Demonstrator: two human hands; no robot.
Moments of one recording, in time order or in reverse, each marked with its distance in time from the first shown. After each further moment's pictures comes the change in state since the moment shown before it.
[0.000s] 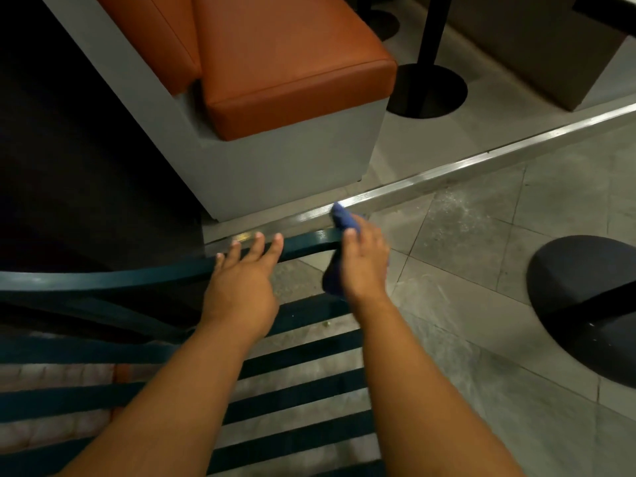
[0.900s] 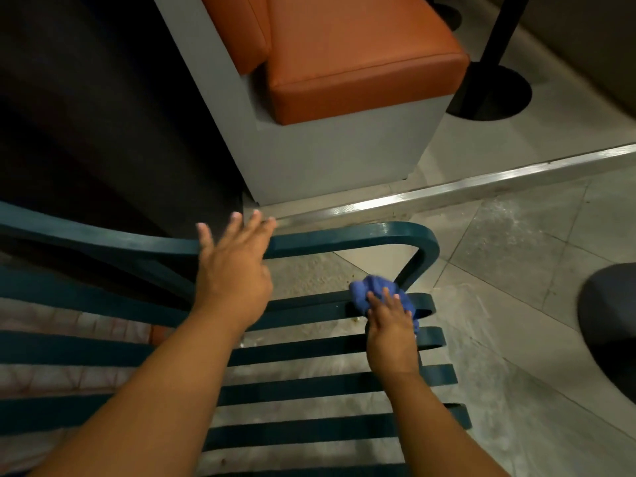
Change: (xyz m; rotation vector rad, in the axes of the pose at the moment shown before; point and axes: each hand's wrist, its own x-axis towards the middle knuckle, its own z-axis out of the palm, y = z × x) left_hand -0.019 -0.077 -0.014 -0.004 0.246 -0.055; right_hand -0.066 0.093 0.043 -0.604 -0.147 -0.142
